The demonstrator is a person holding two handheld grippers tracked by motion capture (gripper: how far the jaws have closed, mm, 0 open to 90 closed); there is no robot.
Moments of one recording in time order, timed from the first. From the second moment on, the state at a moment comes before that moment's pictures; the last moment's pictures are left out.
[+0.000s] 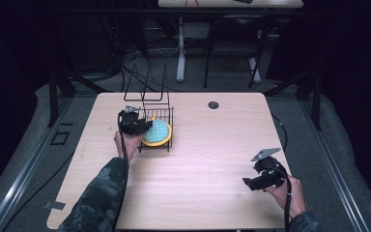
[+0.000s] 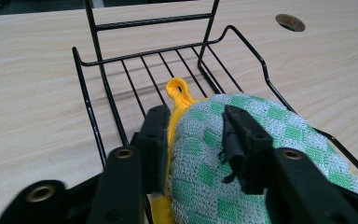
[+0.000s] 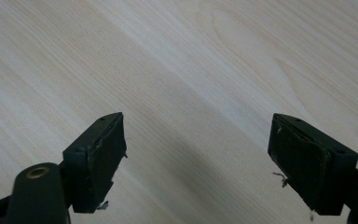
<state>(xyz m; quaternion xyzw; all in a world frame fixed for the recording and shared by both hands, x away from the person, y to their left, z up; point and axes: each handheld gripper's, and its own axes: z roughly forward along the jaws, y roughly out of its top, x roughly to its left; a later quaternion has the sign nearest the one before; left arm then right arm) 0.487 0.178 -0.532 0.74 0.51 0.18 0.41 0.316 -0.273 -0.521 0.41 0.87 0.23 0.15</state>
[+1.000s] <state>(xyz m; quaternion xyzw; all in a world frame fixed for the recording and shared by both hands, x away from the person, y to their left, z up) 0.464 0.203 -0.515 0.73 0.52 0.19 0.40 0.313 -0.274 -0.518 0.41 0.87 0.25 0.16</state>
